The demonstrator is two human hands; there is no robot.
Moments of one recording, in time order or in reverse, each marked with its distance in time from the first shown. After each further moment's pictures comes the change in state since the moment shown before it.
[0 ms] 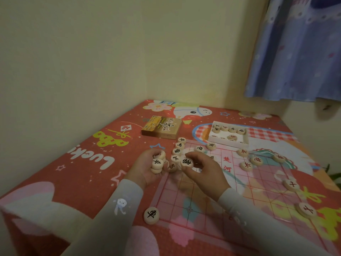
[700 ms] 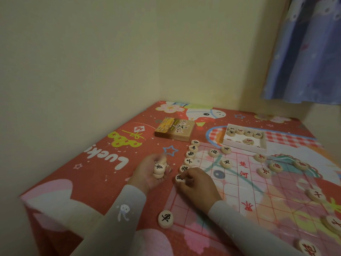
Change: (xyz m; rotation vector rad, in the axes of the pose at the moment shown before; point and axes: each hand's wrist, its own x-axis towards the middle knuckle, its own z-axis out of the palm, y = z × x) left_hand -0.009 0.010 -0.023 -0.019 0.124 0.062; right_hand -0.004 0.003 0.055 -0.317 -0.127 -0.069
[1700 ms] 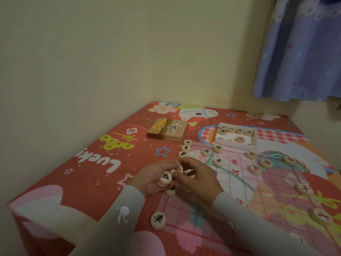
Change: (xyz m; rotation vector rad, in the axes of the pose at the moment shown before) left_hand -0.010 -0.020 0.014 0.474 -0.236 -0.019; right_hand 0.004 -0.004 -0.028 0.378 0.066 0.025
